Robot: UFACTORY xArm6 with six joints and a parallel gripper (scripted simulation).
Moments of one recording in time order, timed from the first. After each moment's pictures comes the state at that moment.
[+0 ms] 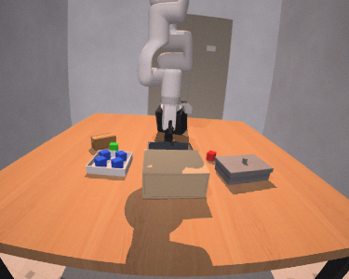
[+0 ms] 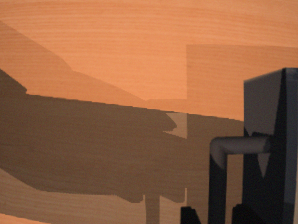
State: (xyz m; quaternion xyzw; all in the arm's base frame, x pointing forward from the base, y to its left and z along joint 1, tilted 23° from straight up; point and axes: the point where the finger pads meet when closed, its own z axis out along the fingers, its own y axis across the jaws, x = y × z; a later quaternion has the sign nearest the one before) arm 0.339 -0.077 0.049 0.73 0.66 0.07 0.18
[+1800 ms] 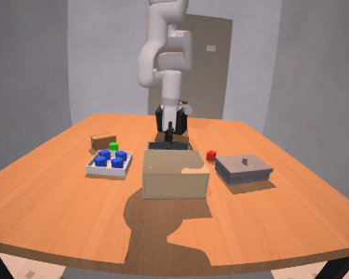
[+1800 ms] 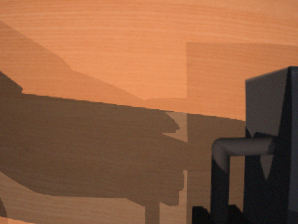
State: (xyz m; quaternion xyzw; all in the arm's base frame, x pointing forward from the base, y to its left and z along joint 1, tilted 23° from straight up) arm 0.341 -0.078 0.045 0.73 0.66 0.07 0.18
